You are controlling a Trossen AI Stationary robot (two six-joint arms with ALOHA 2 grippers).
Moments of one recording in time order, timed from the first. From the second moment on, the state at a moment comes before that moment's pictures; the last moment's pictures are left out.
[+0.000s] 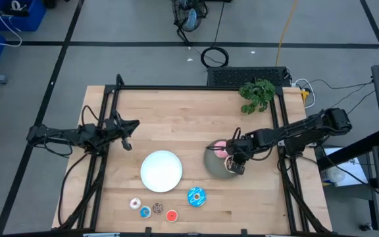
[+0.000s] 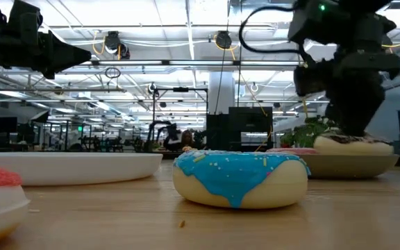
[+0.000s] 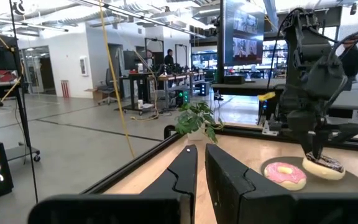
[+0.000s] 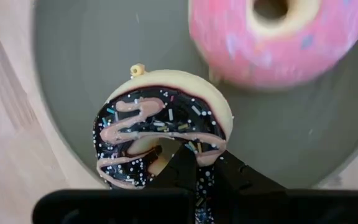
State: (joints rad) left arm -0.11 0.09 0.01 0.25 -0.53 0.10; right arm 0.13 1.39 0.72 -0.62 -0.11 0.57
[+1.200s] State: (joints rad) left arm -0.11 0.09 0.01 0.25 -0.53 0.13; right arm 0.11 1.39 0.72 -0.67 -0.11 0.54
